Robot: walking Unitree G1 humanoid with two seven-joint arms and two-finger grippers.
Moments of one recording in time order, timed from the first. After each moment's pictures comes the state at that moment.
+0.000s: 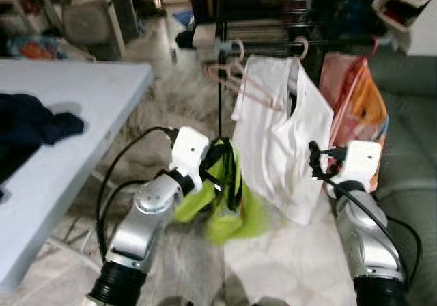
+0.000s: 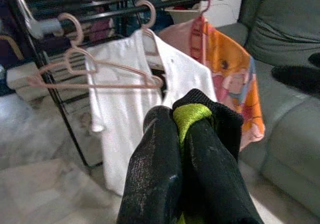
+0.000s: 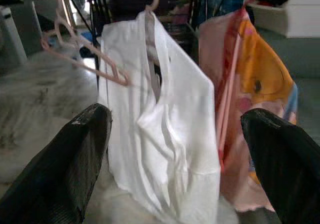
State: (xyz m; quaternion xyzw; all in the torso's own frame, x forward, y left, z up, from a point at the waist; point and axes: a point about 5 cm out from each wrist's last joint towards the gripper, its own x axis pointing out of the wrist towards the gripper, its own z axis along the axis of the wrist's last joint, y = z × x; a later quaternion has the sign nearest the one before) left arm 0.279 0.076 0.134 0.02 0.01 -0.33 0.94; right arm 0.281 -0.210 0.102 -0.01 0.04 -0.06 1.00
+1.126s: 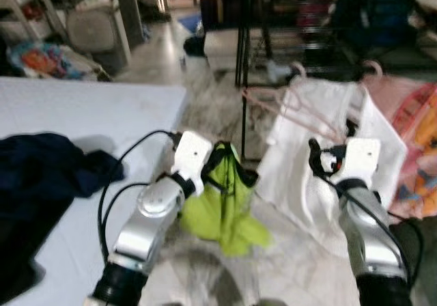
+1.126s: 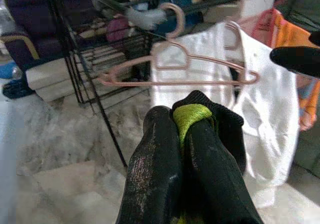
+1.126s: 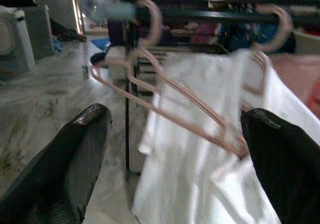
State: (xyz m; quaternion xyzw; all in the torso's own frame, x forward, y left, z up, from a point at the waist) left arm 0.278 0.072 0.128 0.03 0.01 -0.33 0.94; right arm 0.284 -0.212 0.110 -0.04 0.02 -0.05 1.00
